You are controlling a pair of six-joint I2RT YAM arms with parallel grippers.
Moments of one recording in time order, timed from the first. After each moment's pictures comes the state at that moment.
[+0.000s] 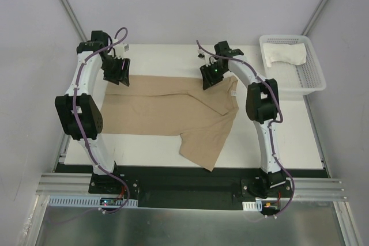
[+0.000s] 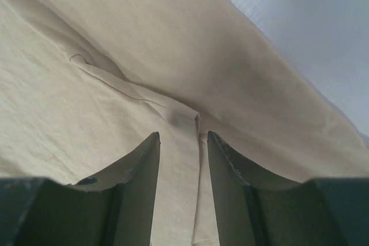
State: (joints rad) left arm 0.07 1.87 1.79 -1.14 0.33 0.24; right arm 0.34 2.40 2.13 -0.92 -0.45 -0.27
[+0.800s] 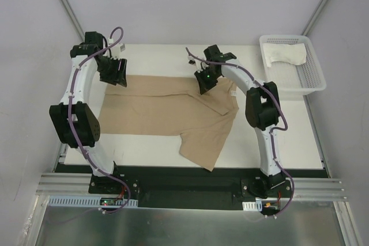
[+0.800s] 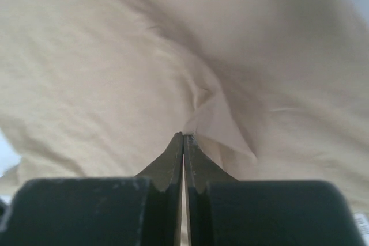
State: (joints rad) left arm 0.09 1.78 1.73 -1.13 0.35 0.25; right arm 0.44 2.28 1.99 -0.91 -0.36 -0.26
